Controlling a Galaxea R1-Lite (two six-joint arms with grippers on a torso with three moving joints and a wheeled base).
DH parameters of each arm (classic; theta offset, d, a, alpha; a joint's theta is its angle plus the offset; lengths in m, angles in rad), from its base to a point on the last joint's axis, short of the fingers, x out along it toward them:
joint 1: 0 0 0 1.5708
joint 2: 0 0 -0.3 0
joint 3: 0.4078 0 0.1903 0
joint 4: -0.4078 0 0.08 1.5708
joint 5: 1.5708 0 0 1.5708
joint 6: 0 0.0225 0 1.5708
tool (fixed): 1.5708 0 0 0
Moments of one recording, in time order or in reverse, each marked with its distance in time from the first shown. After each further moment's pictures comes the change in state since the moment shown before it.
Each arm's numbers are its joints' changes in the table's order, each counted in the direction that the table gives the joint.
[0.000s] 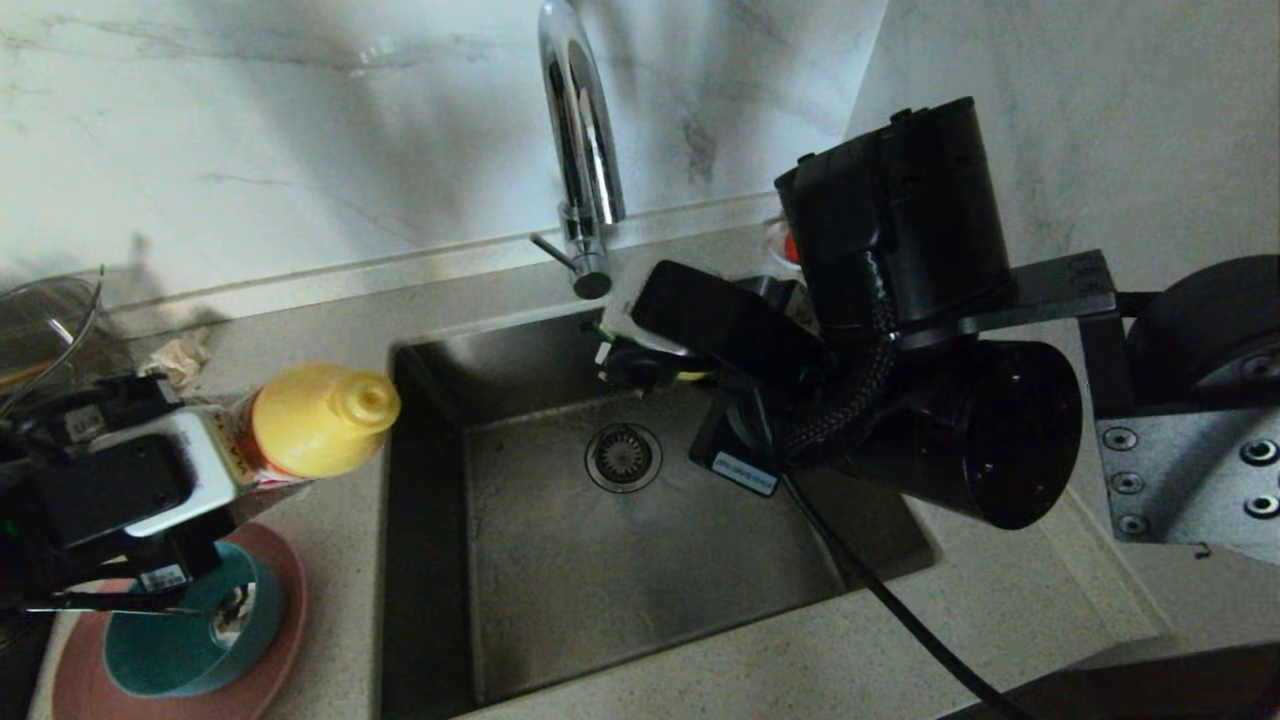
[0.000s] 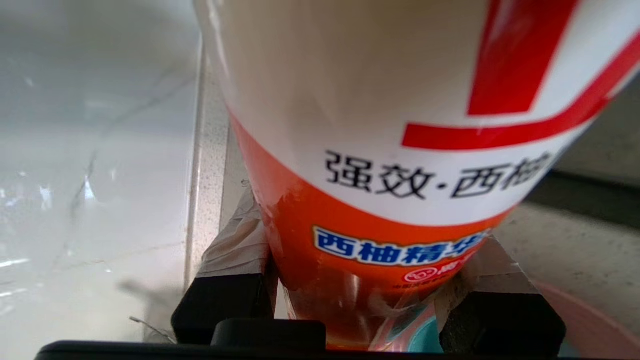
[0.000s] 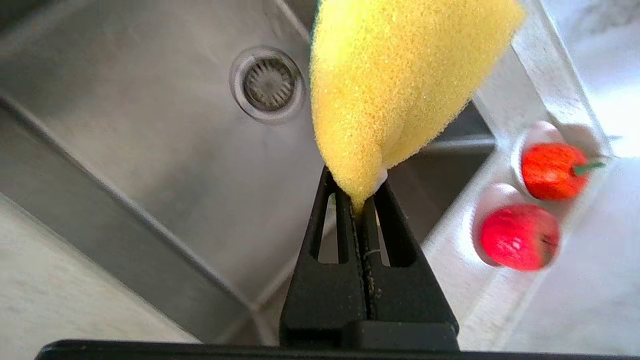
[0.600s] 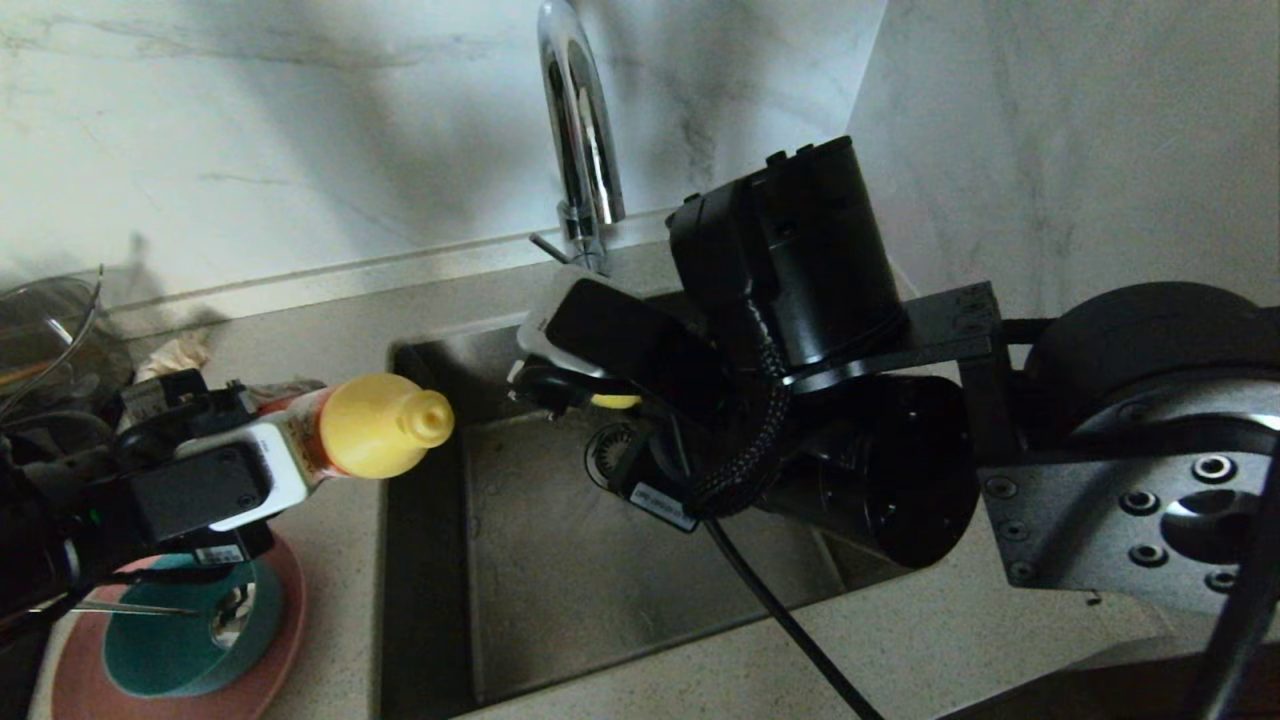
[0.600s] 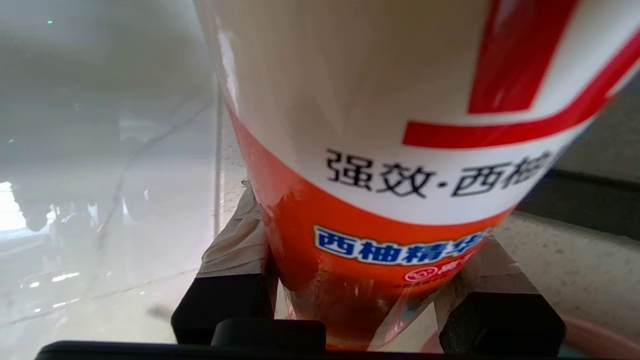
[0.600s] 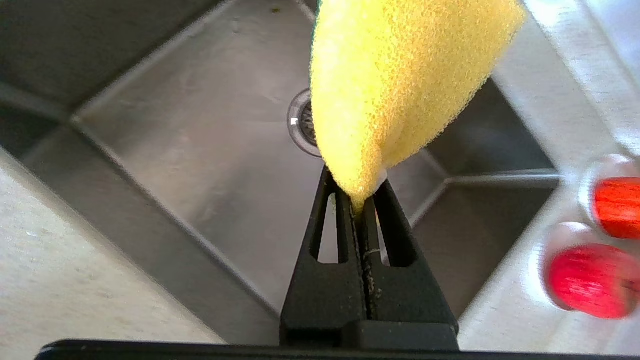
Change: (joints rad) left arm -0.057 -0.088 -0.052 0.190 -0.057 0.071; right arm 0.068 -0.082 0.070 -0.010 -0.039 0.114
